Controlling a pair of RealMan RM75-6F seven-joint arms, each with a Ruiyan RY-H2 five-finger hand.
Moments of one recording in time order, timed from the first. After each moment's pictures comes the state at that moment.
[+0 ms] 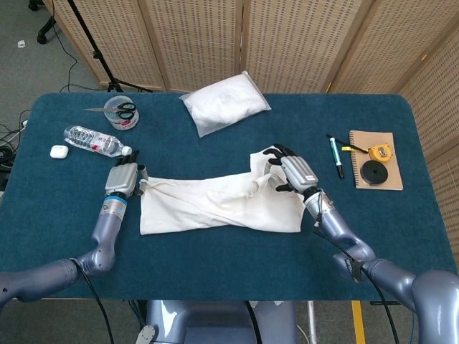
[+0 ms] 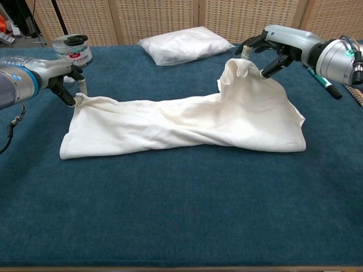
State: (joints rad) left arm -0.87 -1.62 -0.21 -1.20 0.53 0.89 0.40; right arm 0.84 -1.63 0.22 -0.97 -1.38 0.86 0.55
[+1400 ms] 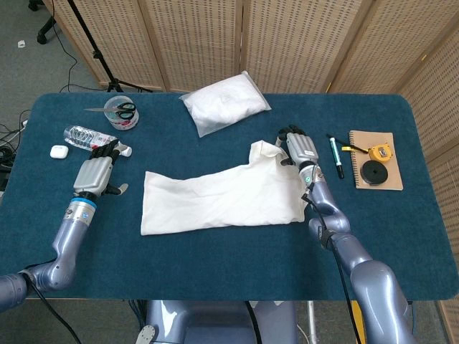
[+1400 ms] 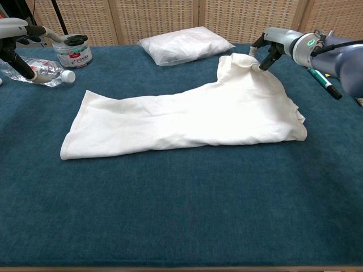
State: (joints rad) left arm -0.72 -1.33 -0.24 -1.51 0.77 0.96 0.26; right arm 1.07 -1.92 0.33 -0.32 -1.21 0.49 0.48
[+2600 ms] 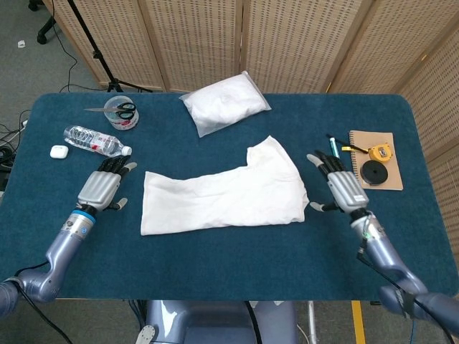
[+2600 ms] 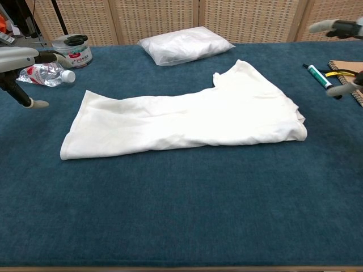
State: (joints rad) left arm -0.67 -1.36 -0.11 -1.40 1.12 0.92 0.17; right arm 0.58 -1.34 0.11 -1.33 -1.37 1.10 0.30
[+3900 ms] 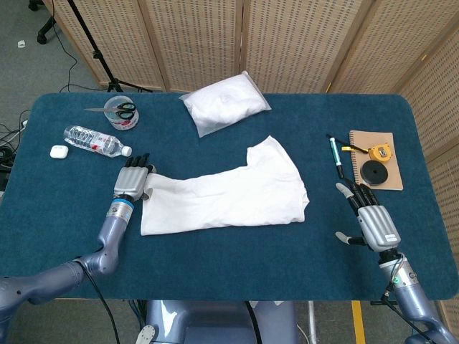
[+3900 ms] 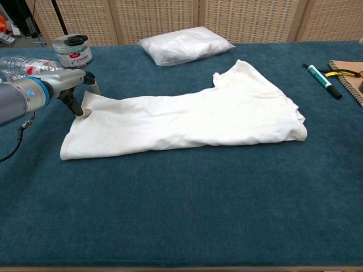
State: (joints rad) left arm -0.84 -1.71 -0.22 -1.07 0.72 0.83 0.46; right arm 0.36 -1.27 0.05 -1.44 -1.49 1.30 0.24
